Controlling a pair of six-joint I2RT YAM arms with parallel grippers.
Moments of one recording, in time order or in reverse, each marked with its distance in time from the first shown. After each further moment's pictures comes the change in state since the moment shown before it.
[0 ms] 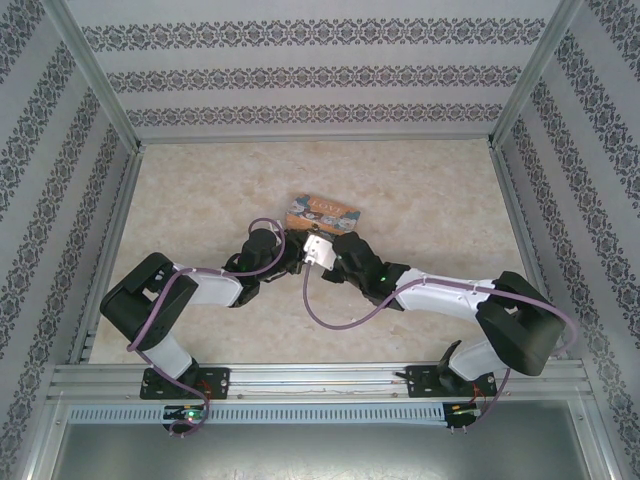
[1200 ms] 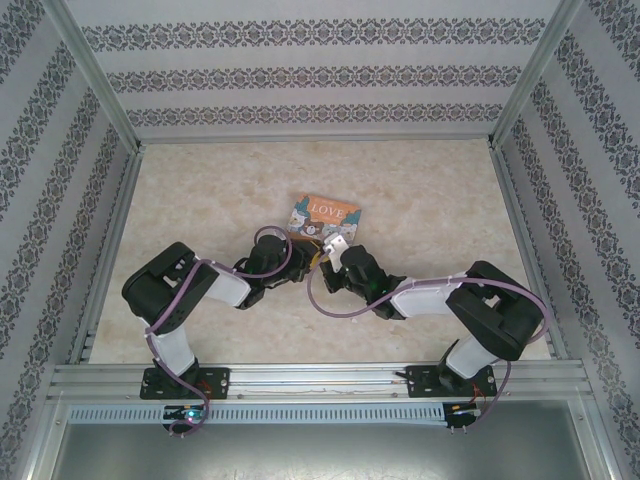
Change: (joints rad) left arm -0.013 0.130 -0.002 0.046 0.003 -0.003; right arm -0.041 0.116 -0.164 0.324 -0.089 0.542
